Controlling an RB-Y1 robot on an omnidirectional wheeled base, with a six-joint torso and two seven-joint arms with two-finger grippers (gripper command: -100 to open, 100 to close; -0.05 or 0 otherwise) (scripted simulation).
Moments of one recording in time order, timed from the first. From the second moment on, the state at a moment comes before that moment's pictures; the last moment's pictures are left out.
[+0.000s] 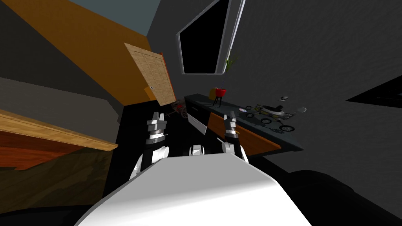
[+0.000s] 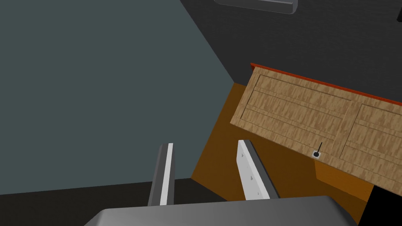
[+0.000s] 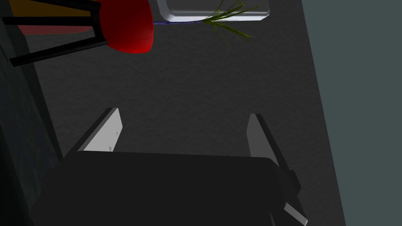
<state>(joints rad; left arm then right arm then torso) 0.51 0.01 0.01 -2.24 0.01 -0.47 0.16 0.49 -0.01 0.01 -2.25 0.03 -0.37 -0.01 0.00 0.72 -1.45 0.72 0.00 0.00</state>
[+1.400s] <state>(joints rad) 0.51 0.01 0.01 -2.24 0.01 -0.47 0.16 0.33 -0.26 0.09 -1.98 0.31 -0.06 0.11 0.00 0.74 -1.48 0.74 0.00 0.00</state>
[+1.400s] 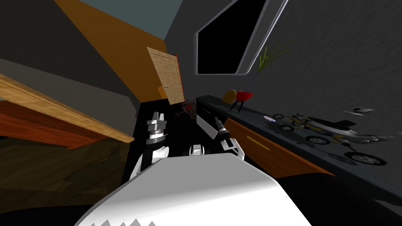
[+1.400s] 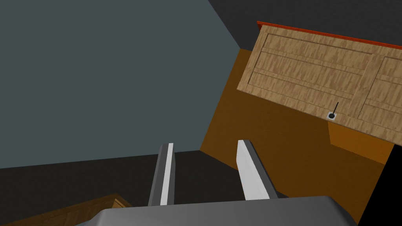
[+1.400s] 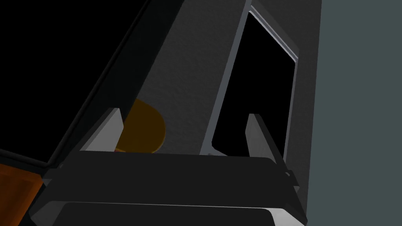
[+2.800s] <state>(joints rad) 0.51 0.01 0.01 -2.24 0.01 -0.47 0.16 0.16 -0.43 0.17 -1.69 0.61 0.28 0.23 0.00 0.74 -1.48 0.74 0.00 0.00</state>
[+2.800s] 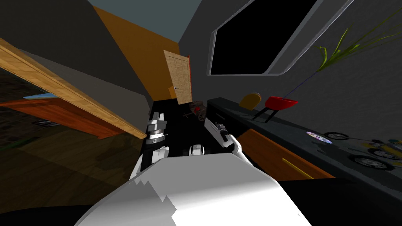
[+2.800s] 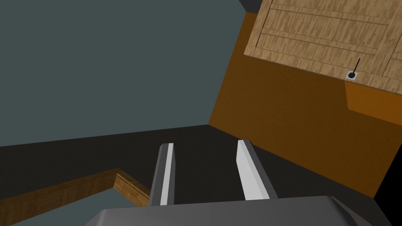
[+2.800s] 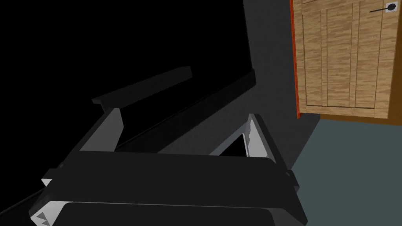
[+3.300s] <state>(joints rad) 0.51 0.01 0.01 -2.24 0.01 -0.47 0.16 0.12 -0.51 0.20 -1.57 0.70 0.39 0.27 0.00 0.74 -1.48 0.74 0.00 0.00</state>
